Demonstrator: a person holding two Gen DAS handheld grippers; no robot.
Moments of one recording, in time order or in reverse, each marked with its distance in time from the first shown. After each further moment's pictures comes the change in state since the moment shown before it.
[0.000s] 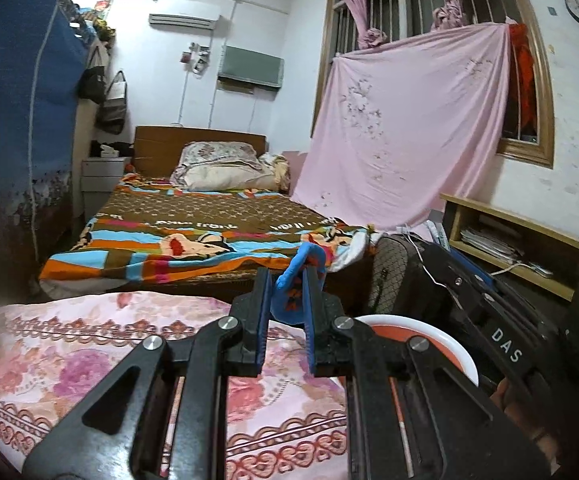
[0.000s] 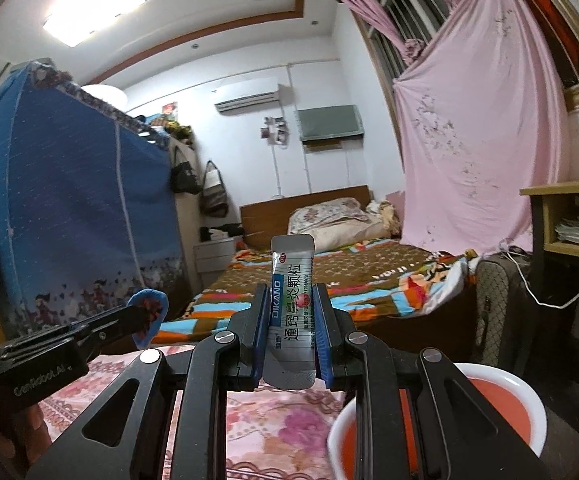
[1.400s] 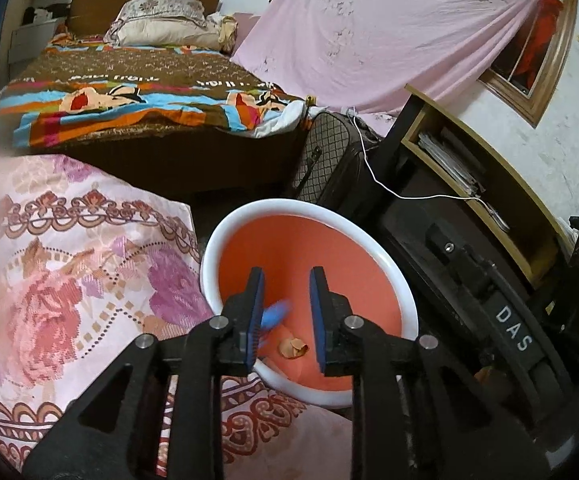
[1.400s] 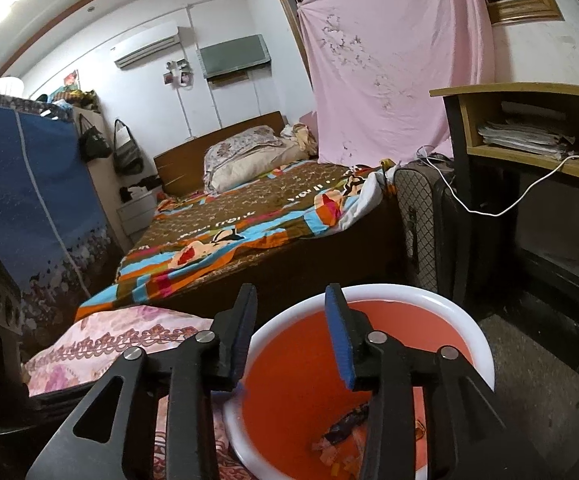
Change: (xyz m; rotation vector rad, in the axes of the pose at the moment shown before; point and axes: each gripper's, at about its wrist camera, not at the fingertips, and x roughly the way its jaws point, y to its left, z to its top) left arm 0.121 -0.065 -0.047 -0.164 0.513 -0.261; right arm 0.019 -0.086 -0.022 0.188 0.268 -0.268
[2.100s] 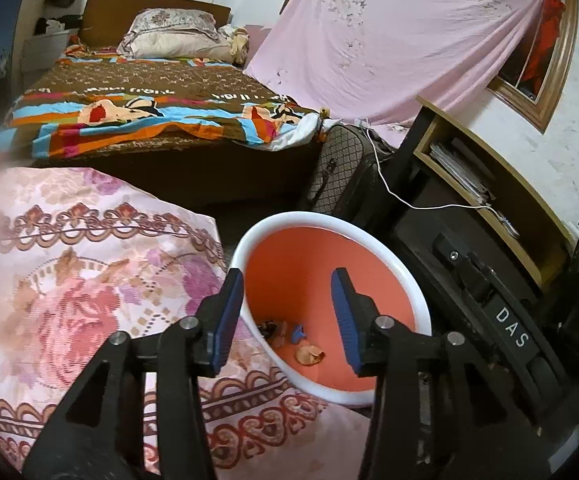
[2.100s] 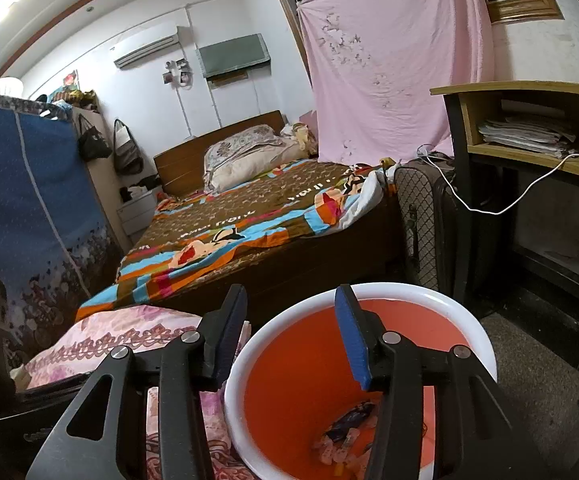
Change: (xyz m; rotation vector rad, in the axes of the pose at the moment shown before) left arm -0.021 0.012 0.001 0.011 -0.052 0.064; right arm 0.000 -0.001 -0.001 0.002 0.004 0.001
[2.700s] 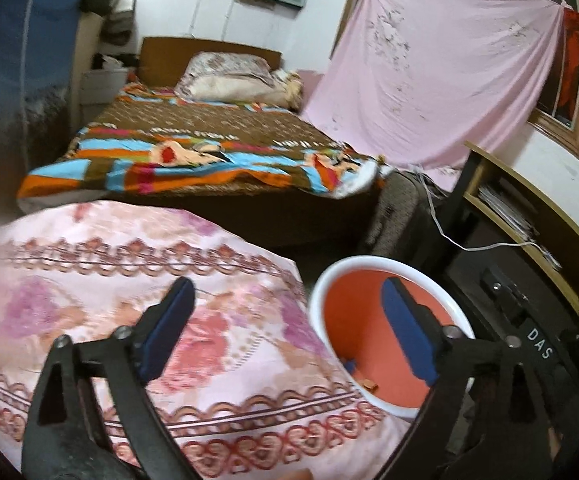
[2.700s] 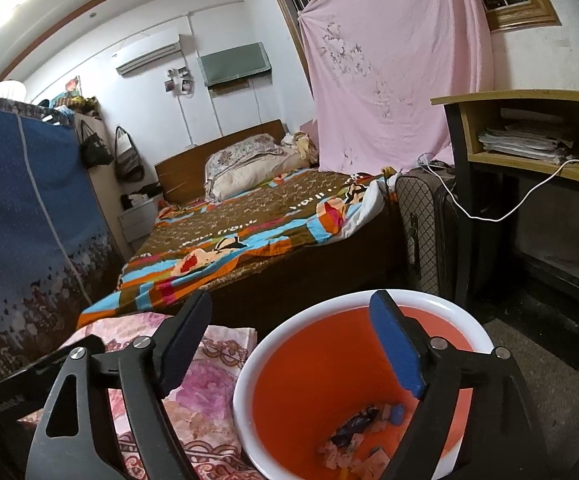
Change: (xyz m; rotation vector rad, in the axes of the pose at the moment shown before) left arm -0.051 0.028 0.001 -0.027 -0.182 0.224; right arm -0.003 0.011 -0.001 -0.002 -0.038 0.000
